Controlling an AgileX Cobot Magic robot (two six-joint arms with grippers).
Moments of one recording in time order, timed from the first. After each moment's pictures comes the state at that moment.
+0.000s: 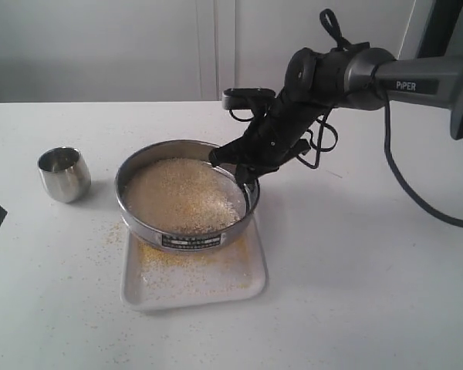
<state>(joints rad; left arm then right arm) -0.18 1.24 -0.83 0.11 0.83 -0.01 0.41 2.19 -1.70 0.38 0.77 -0.30</state>
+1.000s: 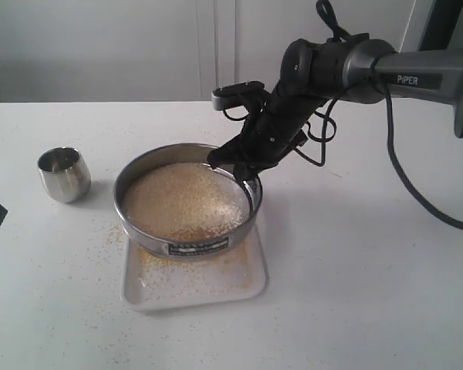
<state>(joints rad) -0.18 1.24 -0.83 0.11 0.82 -0.01 0.43 2.17 -1.72 0.34 0.81 -0.27</state>
